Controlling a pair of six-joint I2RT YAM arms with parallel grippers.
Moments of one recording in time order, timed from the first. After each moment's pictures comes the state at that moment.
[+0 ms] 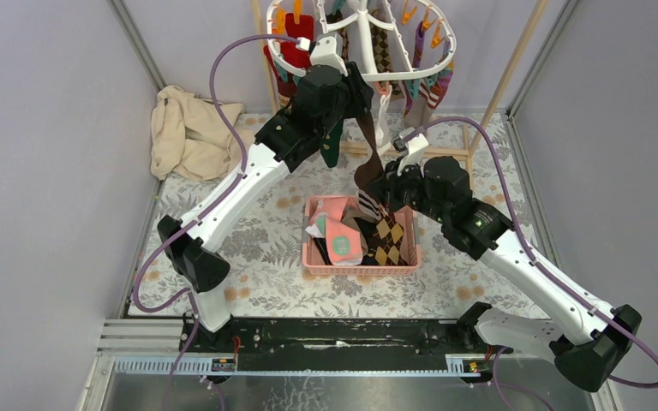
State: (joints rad) left arm -0.68 1.80 2.01 -0.38 -0.27 -0.53; right arm 0.70 1.05 1.06 -0.30 -0.07 0.24
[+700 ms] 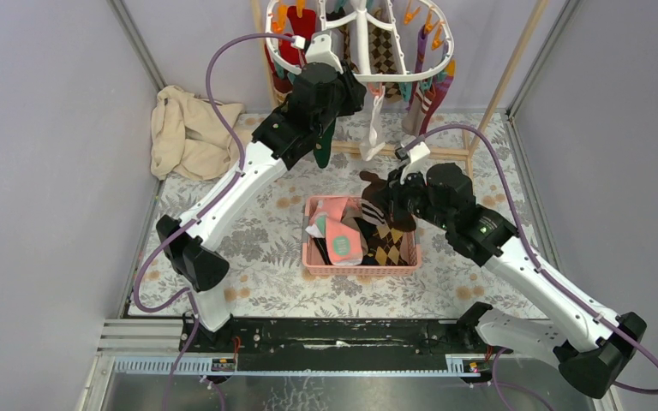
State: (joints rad) left arm -0.66 1.80 2.01 -0.38 -0.27 -0.54; right arm 0.71 1.01 1.02 -0.35 -0.08 0.23
